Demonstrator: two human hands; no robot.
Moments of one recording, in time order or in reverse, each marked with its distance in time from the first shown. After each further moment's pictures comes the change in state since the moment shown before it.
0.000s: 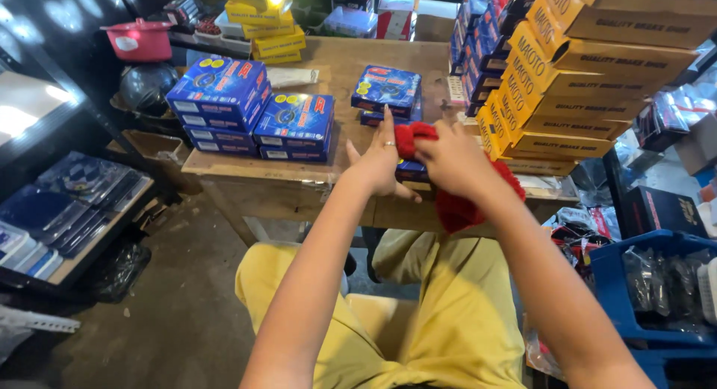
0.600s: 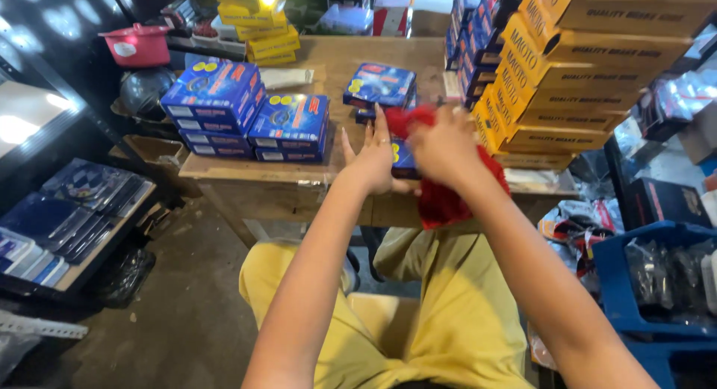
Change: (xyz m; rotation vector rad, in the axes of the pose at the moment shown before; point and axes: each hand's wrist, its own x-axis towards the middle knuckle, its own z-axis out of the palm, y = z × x) left_hand -0.004 0.003 0.005 0.067 0.029 0.005; right_hand 0.012 -0.004 0.009 0.057 -0.038 0.232
